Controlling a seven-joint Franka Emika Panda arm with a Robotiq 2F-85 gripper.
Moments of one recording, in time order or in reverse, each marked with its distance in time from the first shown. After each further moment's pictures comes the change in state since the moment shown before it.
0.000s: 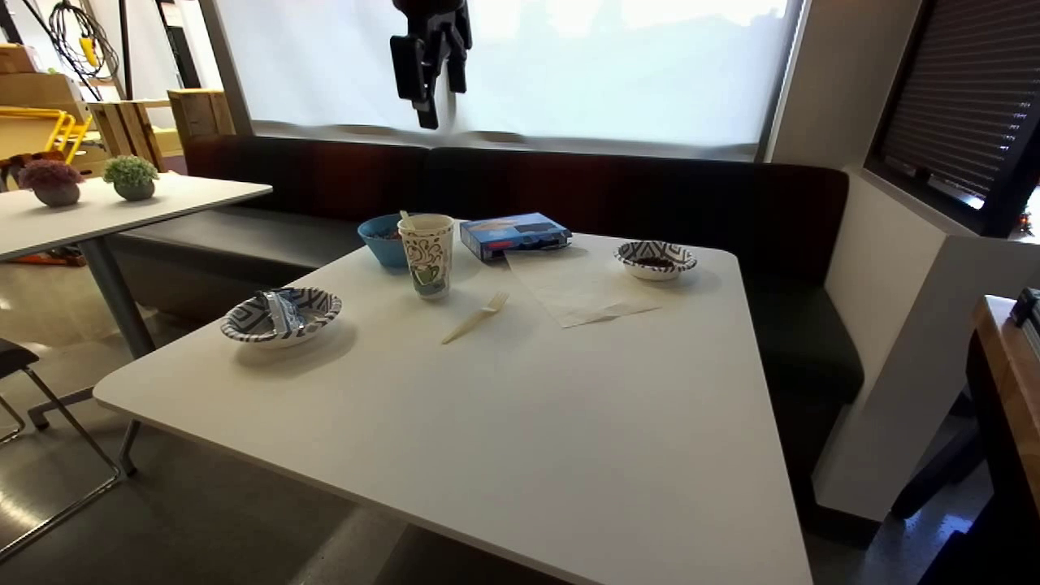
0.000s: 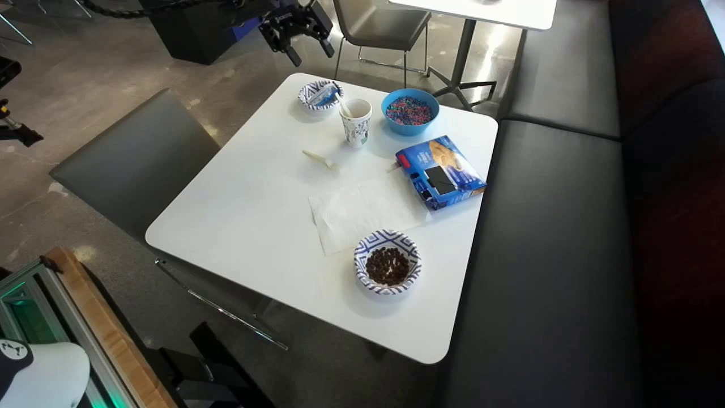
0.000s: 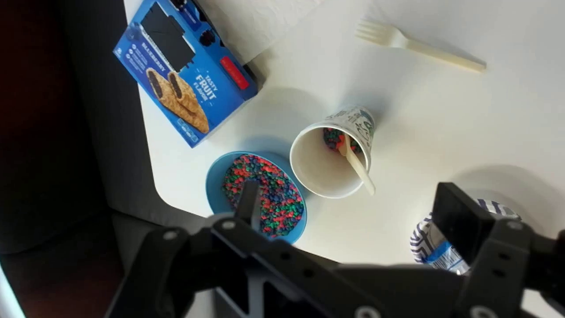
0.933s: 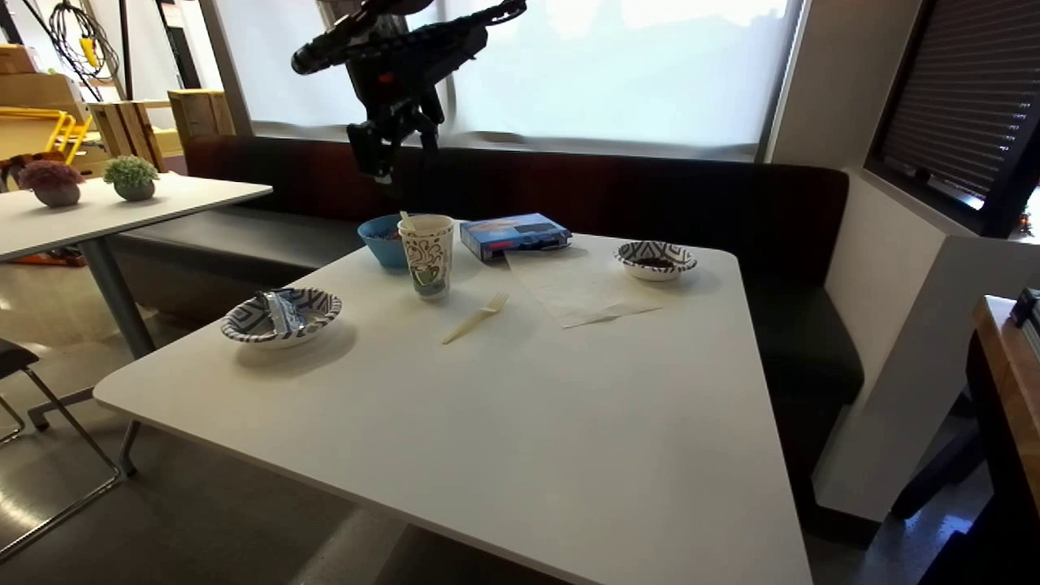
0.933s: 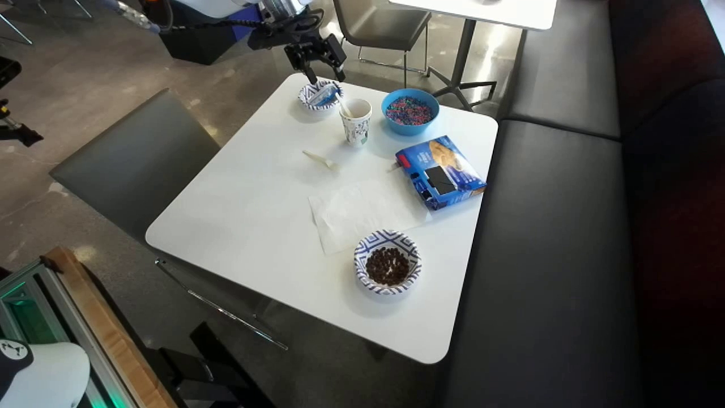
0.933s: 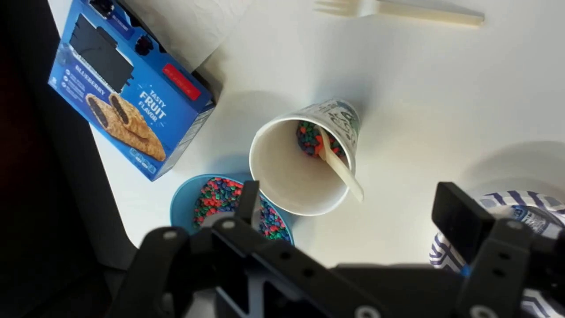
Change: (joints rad) arm 0.097 0.334 -0.097 0.365 0.126 -0.108 0.069
